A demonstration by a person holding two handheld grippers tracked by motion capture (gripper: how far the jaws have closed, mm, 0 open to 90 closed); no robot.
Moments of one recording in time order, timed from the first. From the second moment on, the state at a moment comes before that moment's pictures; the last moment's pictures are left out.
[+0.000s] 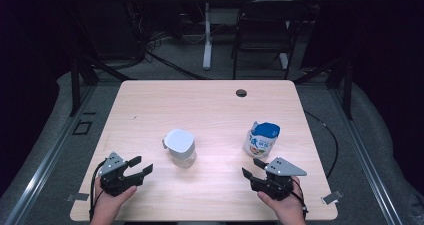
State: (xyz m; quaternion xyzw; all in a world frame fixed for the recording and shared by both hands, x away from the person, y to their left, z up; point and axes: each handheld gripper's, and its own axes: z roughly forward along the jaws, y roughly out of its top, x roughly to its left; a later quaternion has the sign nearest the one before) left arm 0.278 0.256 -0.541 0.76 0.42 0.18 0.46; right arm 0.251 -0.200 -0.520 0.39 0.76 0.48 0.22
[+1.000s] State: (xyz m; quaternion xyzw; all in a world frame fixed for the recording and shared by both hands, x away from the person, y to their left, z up) left arm 0.287 0.255 -0.535 0.75 0.43 0.18 0.47; right arm 0.248 -0.202 -0.529 0.39 0.76 0.47 0.22
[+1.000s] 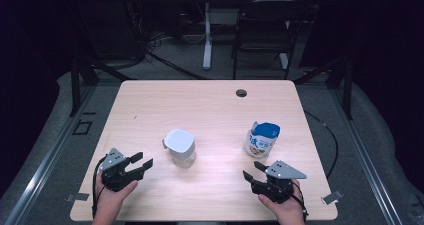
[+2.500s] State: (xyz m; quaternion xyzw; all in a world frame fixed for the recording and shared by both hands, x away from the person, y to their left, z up) left arm 0.355 0.215 -0.539 0.78 0.41 0.16 0.44; right arm 0.245 -0.209 -0.527 0.40 0.75 0.48 0.22
